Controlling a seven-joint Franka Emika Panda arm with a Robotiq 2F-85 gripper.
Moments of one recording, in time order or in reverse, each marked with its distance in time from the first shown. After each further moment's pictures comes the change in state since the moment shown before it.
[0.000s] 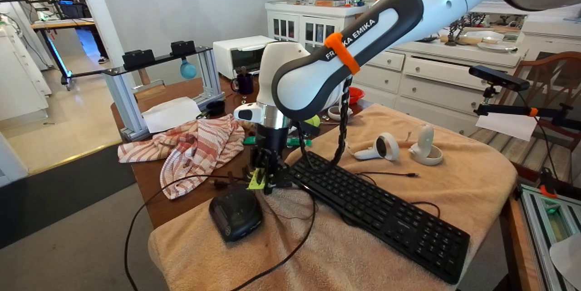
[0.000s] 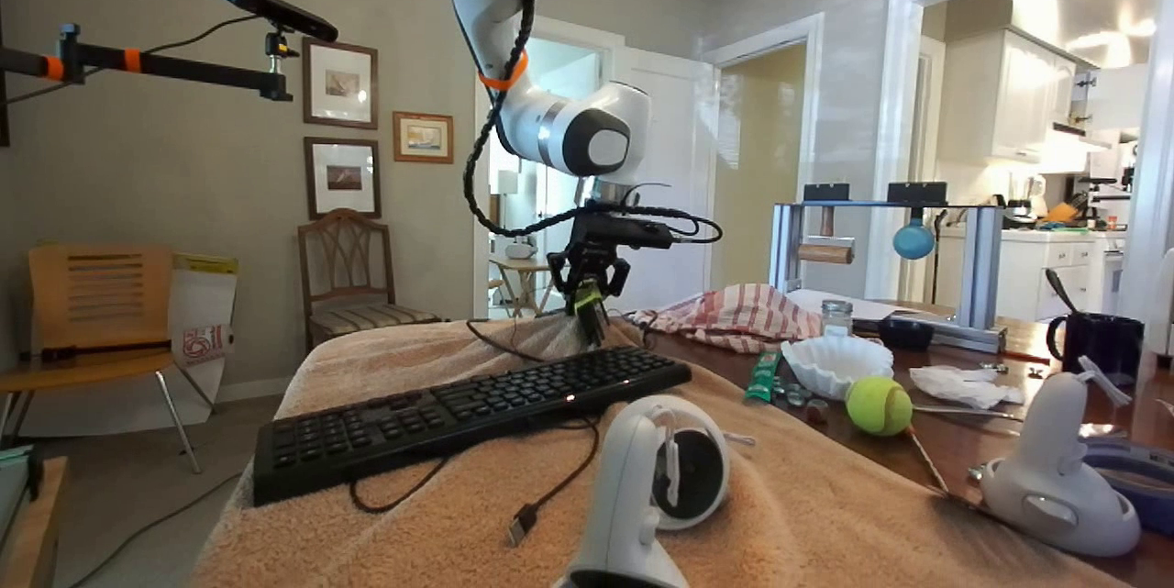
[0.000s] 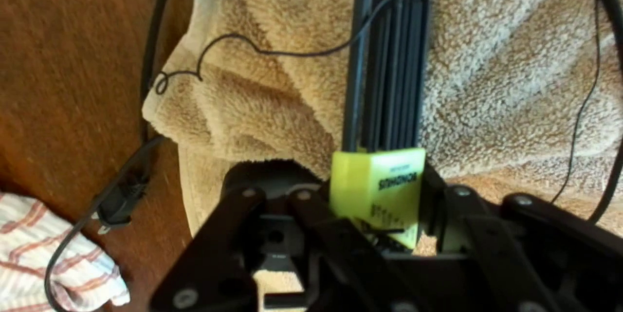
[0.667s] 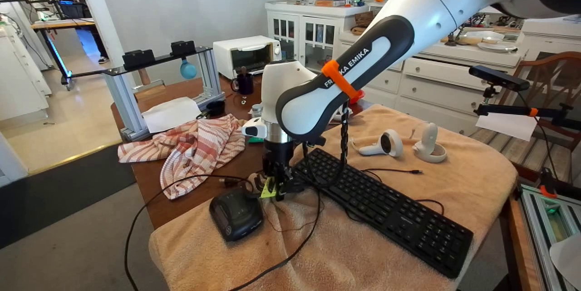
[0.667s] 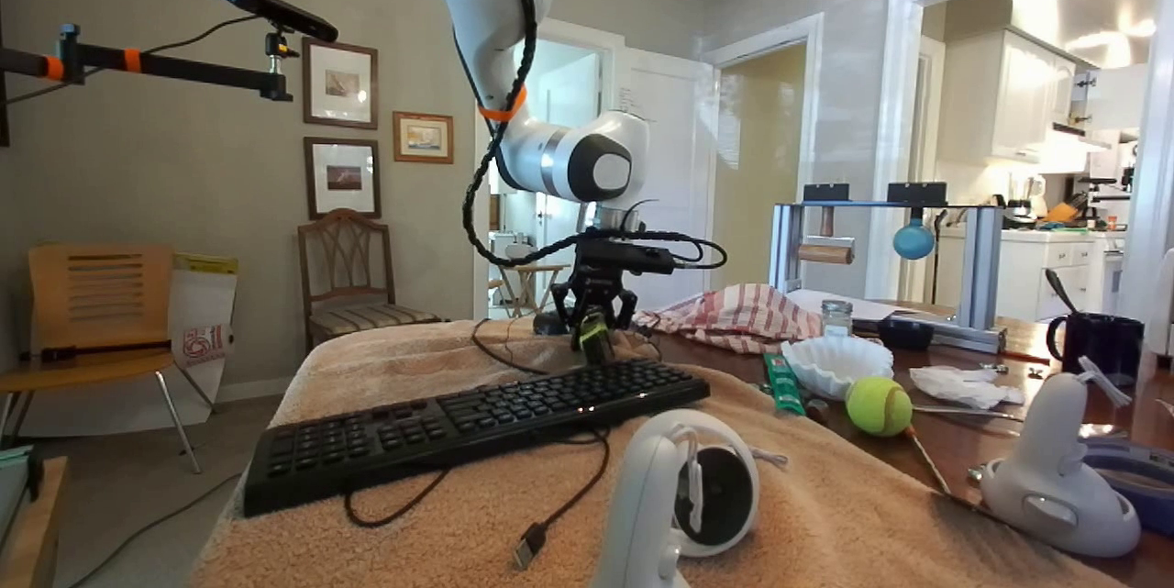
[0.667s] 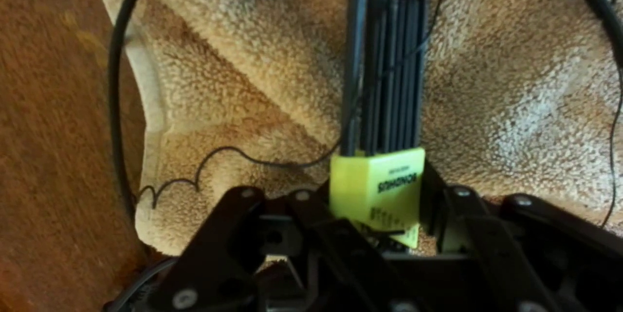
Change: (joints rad) arm 0.074 0.049 -0.108 0.003 -0.074 -0.006 0.153
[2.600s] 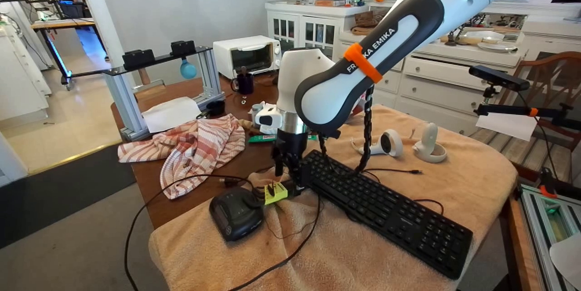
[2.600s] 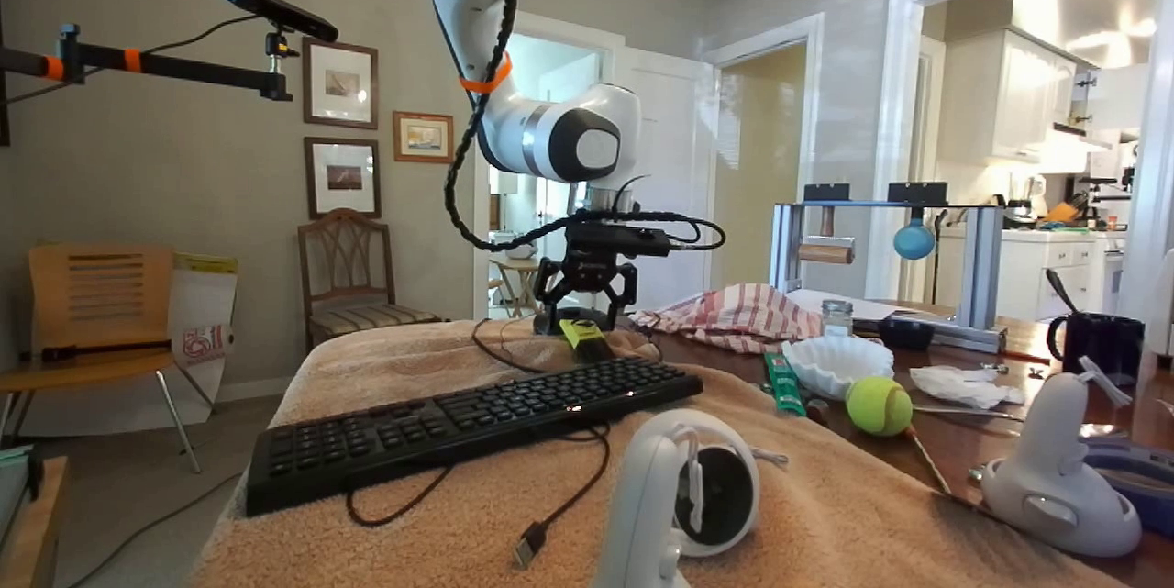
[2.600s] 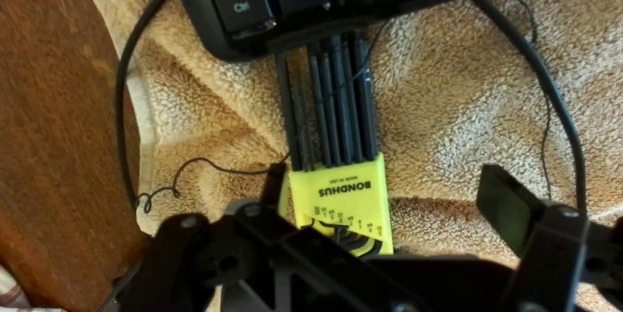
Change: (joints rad) arm -0.027 -0.142 0.005 -0.183 0.038 0.088 -0.041
